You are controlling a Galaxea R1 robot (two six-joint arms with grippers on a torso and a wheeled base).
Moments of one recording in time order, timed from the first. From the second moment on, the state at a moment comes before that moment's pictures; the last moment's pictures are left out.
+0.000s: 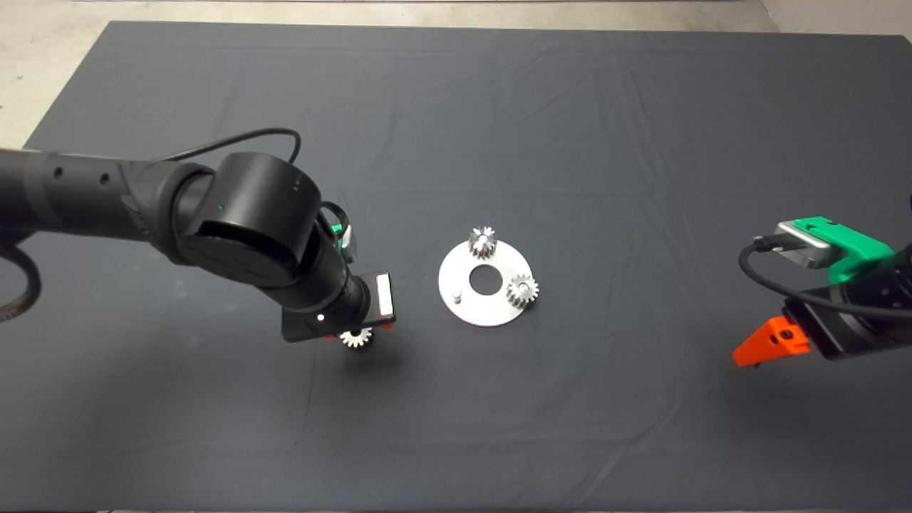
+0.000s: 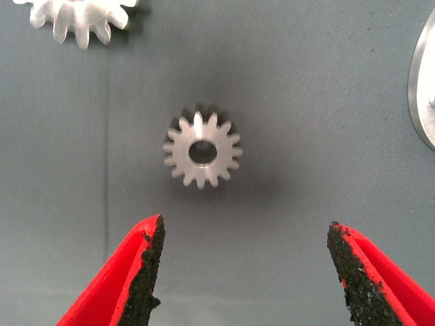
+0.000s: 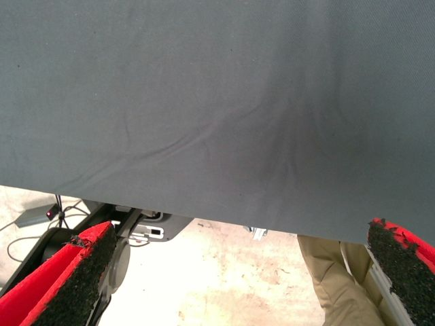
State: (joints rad) left arm -0.39 2.47 -0.76 0.39 1.52 -1.90; right arm 0.62 2.03 -0.52 0.05 -1.53 1.40
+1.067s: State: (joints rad) left arm -0.35 2.44 -0.82 0.42 1.52 -1.82; right arm 0.62 2.03 -0.52 0.06 -1.53 1.40
